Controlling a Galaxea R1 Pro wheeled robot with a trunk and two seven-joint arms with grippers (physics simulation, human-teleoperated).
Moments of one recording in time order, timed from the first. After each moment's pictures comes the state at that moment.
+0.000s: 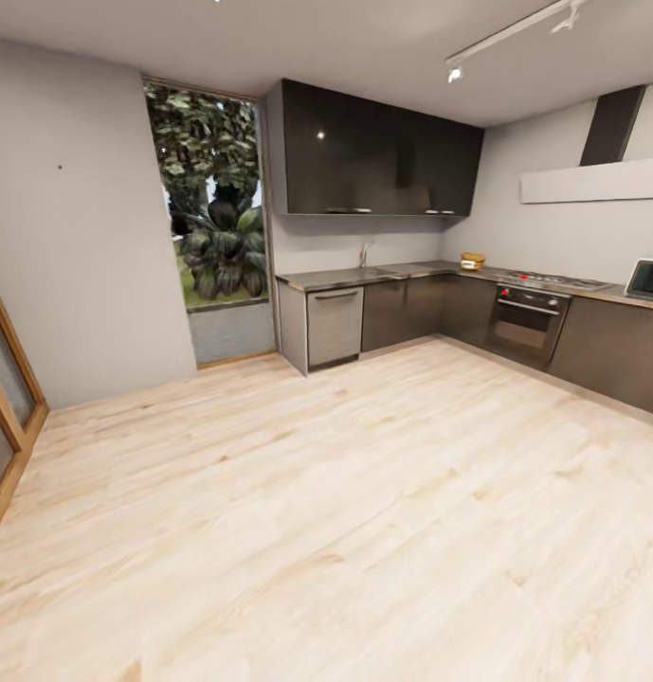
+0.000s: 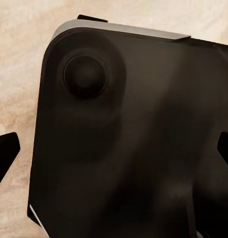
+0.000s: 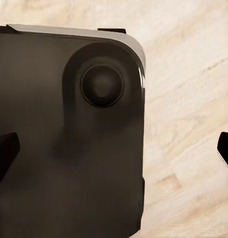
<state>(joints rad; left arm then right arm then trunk) 0.00 -0.04 0.01 -0.03 0.18 -0.08 0.01 0.00 -0.02 0.01 0.01 0.00 -0.15 -0.03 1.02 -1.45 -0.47</state>
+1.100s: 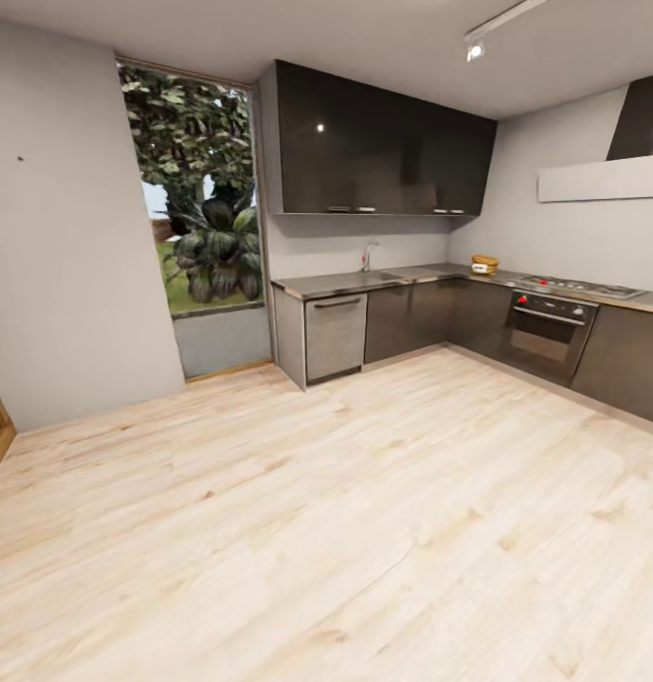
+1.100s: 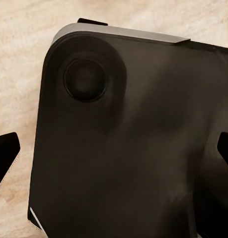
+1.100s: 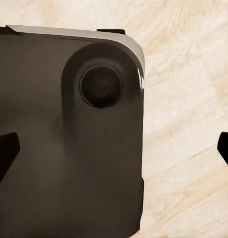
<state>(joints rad) 0.00 -0.03 0.01 -0.03 0.18 -0.09 0.01 0.00 -0.02 0.01 0.01 0.00 -0.15 -0.03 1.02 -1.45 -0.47</state>
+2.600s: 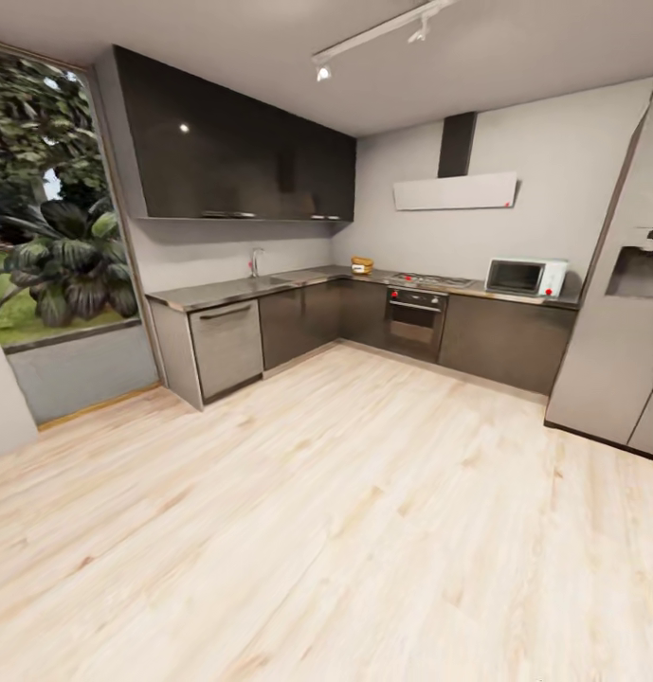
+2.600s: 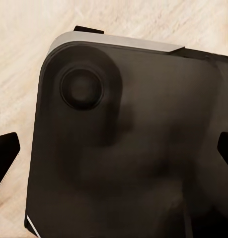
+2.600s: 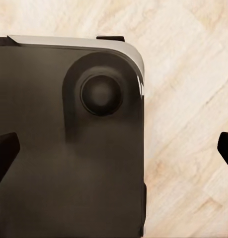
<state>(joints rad) 0.00 -0.03 0.01 -0.03 0.18 -0.09 0.00 0.00 -0.02 0.00 0.01 -0.01 -0.15 -0.03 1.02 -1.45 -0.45</state>
